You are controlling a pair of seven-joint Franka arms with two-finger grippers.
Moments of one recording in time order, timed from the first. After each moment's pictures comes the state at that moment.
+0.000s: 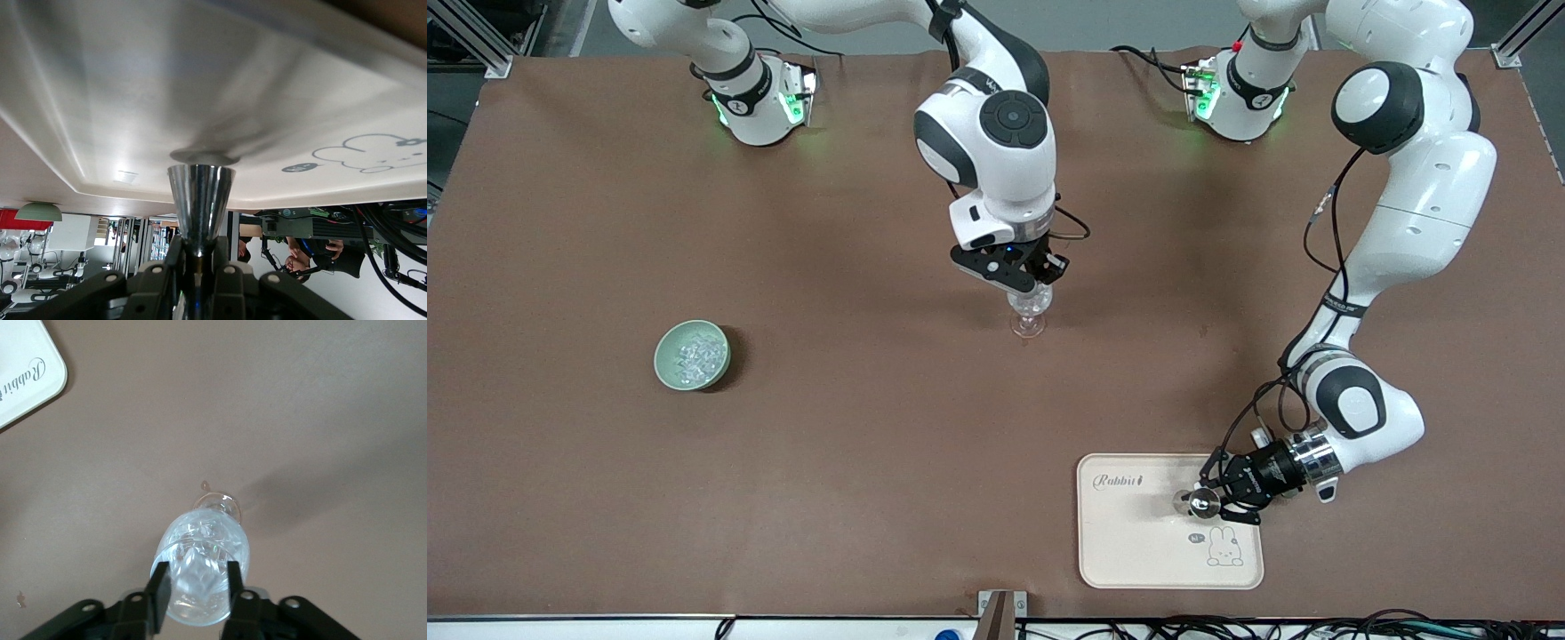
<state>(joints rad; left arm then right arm) 0.25 1.19 -0.50 -1.16 -1.06 2.36 -1.09 0.93 0.63 -0.10 -1.28 0.06 2.00 1.32</state>
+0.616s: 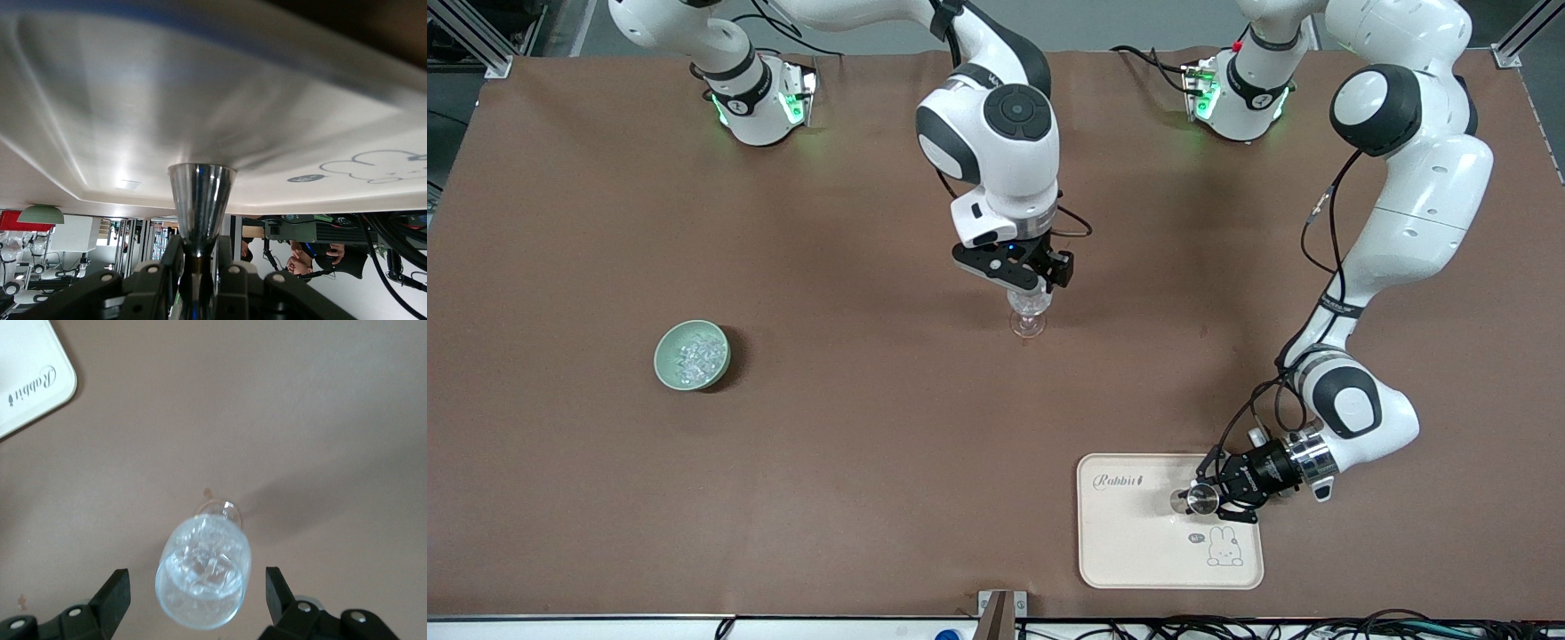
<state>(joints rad) 0.25 1.20 -0.50 -1.15 -1.06 2.36 -1.07 0.93 0.63 -0.11 -1.26 0.02 1.98 1.29</state>
